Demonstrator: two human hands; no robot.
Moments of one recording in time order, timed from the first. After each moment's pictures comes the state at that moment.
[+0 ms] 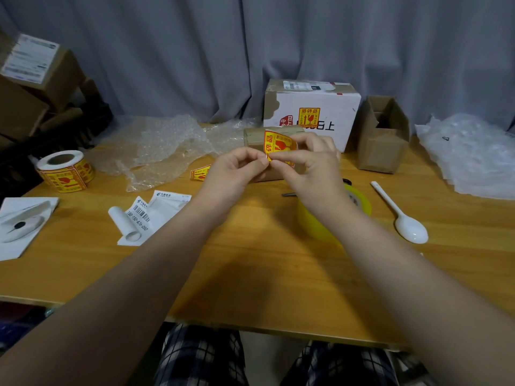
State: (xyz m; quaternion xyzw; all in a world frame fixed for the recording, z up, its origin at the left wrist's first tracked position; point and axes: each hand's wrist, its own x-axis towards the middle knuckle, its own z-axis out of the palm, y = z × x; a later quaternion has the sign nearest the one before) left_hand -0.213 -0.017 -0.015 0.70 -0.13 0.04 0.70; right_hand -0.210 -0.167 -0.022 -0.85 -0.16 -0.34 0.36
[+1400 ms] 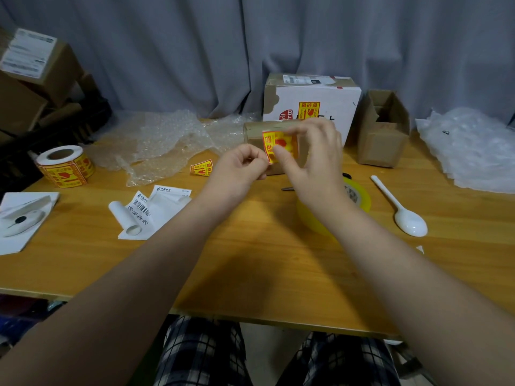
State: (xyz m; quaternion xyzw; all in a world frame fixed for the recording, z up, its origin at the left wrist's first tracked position) left_hand -0.215 -0.022 -0.019 0.74 -0.14 0.06 0.66; right_hand -0.220 -0.163 -0.020 -0.83 -0.14 -0.38 0.38
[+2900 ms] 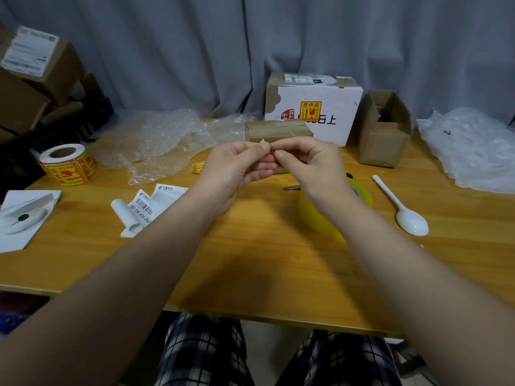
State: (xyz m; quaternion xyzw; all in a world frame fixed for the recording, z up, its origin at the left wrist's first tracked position) left_hand -0.223 -0.017 -0.002 0.61 -0.09 -0.02 0.78; right_hand -0.226 -0.163 -0.012 -0.76 -0.21 -0.20 0.59
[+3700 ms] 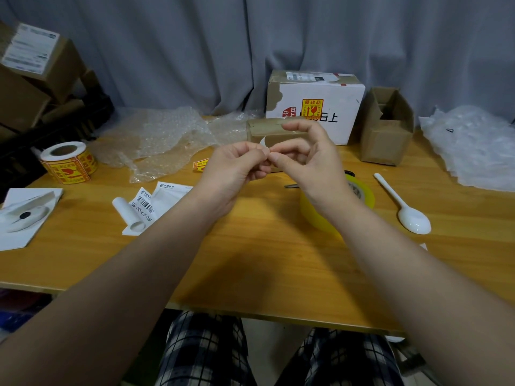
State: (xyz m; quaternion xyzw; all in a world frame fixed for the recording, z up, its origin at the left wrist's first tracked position) left_hand -0.222 -0.015 -0.010 0.66 -0.10 0.01 0.74; right_hand -0.231 -0.159 -0.012 -0.70 -0.21 -0.15 0.67
